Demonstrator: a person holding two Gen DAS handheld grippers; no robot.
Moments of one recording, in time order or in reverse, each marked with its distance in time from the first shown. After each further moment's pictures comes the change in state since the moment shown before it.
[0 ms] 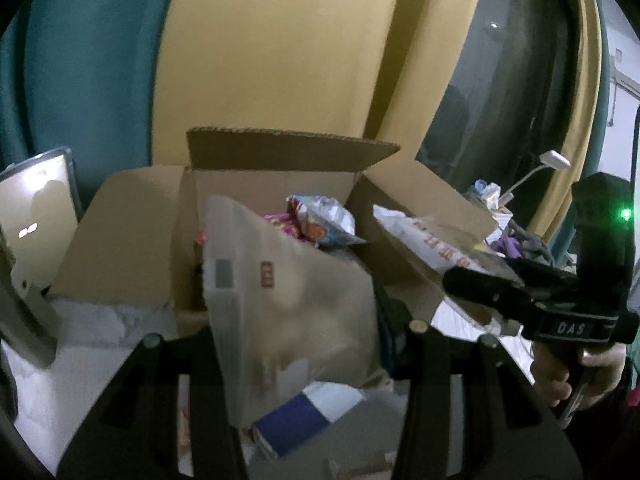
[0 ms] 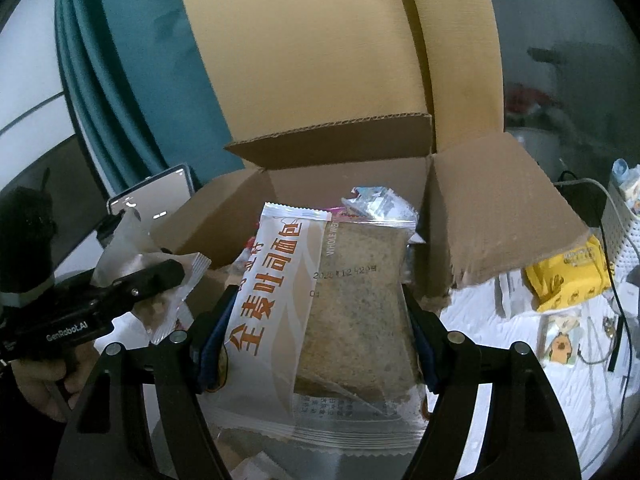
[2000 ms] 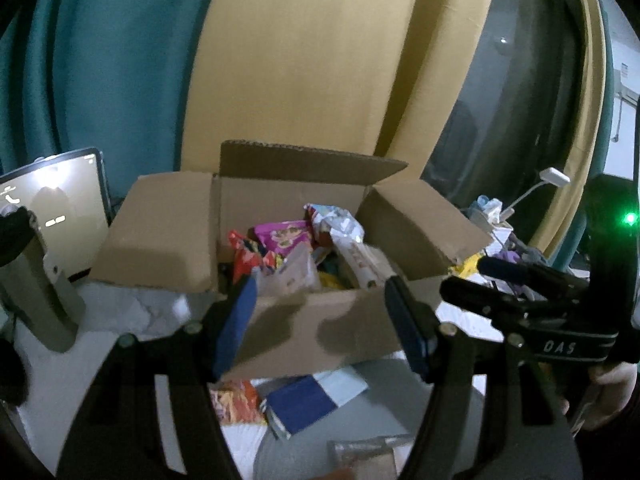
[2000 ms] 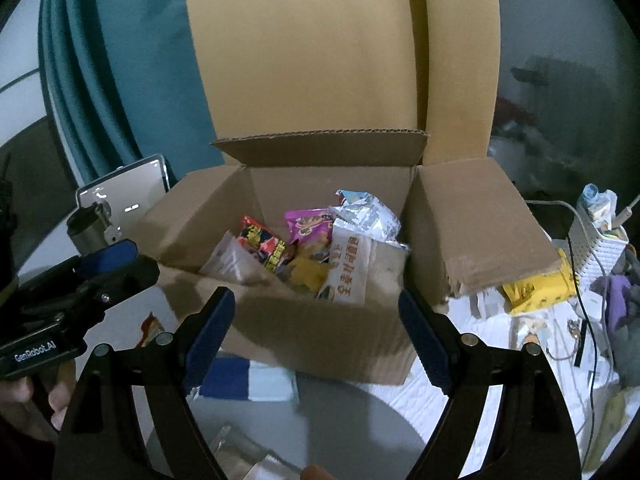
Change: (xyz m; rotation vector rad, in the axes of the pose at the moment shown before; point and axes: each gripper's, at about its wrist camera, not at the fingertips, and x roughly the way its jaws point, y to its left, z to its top) left arm -0.041 0.008 -0.014 -0.052 -0.056 0.031; right arm -0.016 0.048 0.002 -0.041 0.023 -0.166
